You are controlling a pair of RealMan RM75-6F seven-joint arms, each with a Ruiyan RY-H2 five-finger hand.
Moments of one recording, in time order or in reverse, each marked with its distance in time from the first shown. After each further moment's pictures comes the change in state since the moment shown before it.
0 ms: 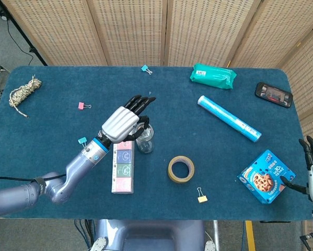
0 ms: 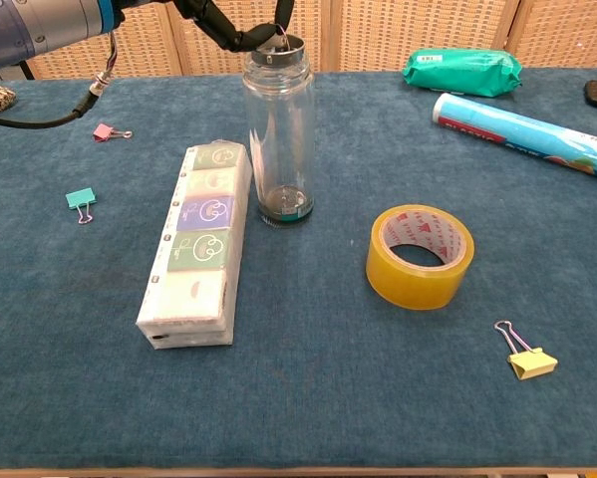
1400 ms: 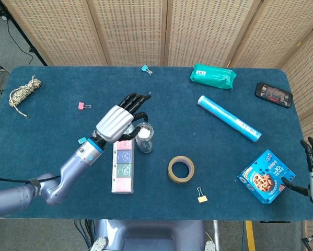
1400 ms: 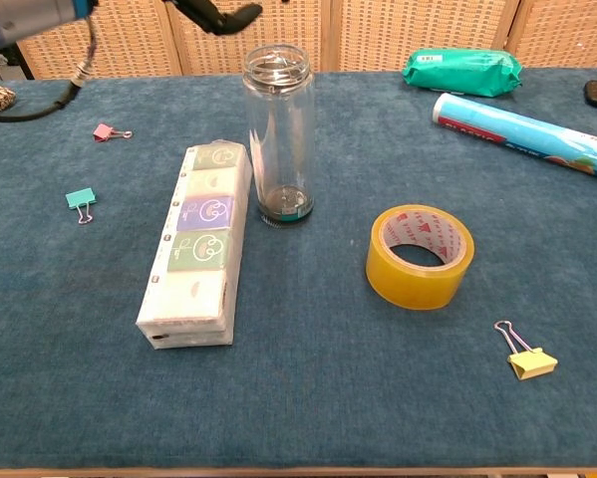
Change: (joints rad) left arm 0.034 0.051 0.005 -0.045 0.027 0.052 -0.029; right arm -0.012 0.006 -0.006 -0.002 -0.016 0.014 0.012
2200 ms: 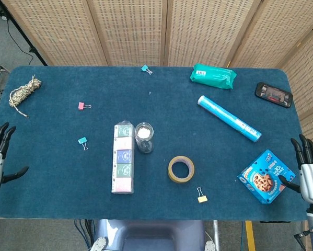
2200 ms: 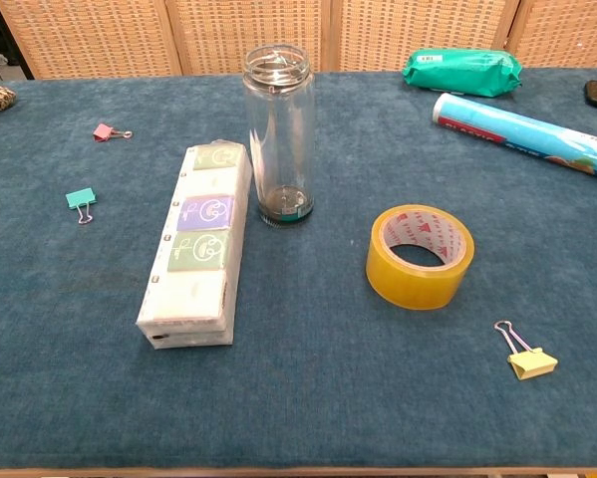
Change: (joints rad) left arm 0.715 0.334 0.294 -0.208 0.063 0.610 0.028; right arm 0.028 -0.035 0.000 0.017 -0.027 0.008 -0.231
